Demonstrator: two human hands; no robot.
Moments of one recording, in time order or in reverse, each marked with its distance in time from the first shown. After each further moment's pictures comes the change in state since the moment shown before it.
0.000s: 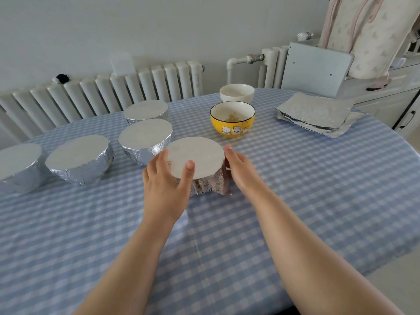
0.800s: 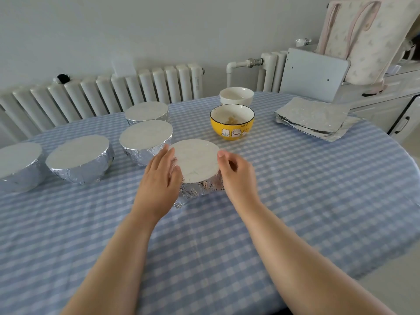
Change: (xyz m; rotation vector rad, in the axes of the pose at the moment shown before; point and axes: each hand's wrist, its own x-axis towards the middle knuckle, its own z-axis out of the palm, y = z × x) left_hand 0.023 -0.028 -0.009 0.095 -0.137 0.171; right_hand -0.017 0.006 0.019 -0.071 0.278 -0.208
